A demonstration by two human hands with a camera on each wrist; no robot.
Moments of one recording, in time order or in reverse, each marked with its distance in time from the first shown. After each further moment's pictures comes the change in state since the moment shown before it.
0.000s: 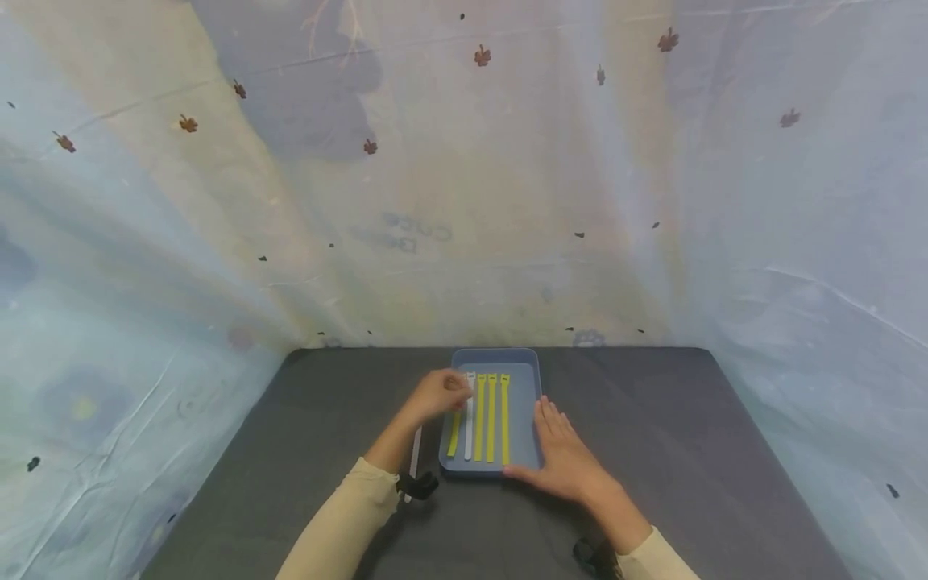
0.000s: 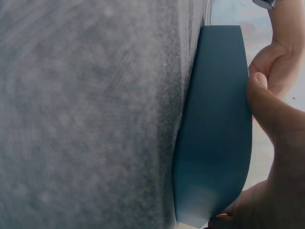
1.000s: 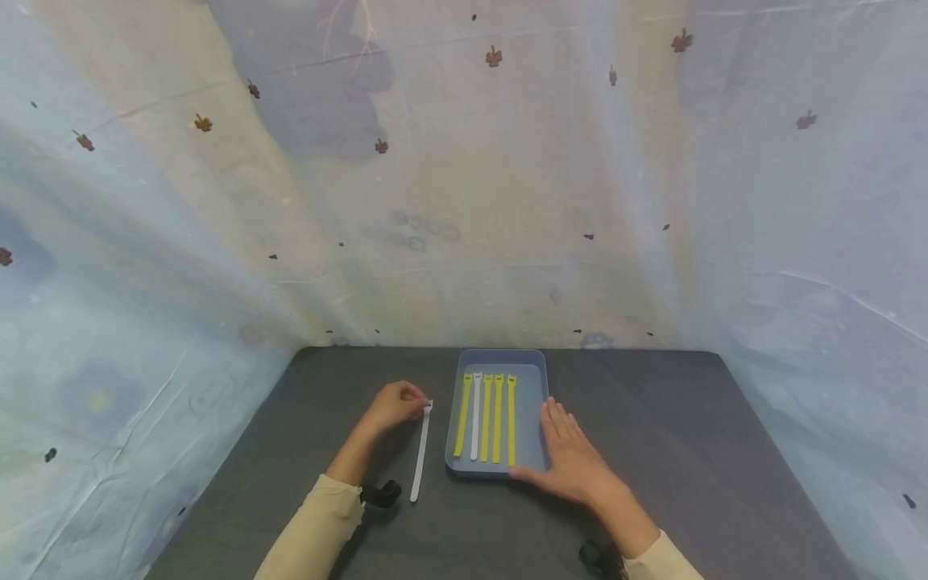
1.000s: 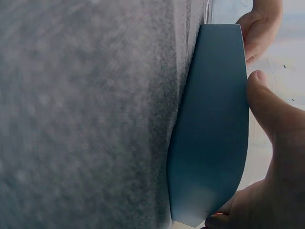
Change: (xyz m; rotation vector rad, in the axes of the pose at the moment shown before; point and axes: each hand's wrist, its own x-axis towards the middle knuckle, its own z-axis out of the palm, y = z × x) left_hand -0.033 -0.058 -0.056 0.069 0.177 -0.092; right_hand 0.001 -0.003 -0.004 -0.039 -0.032 0.013
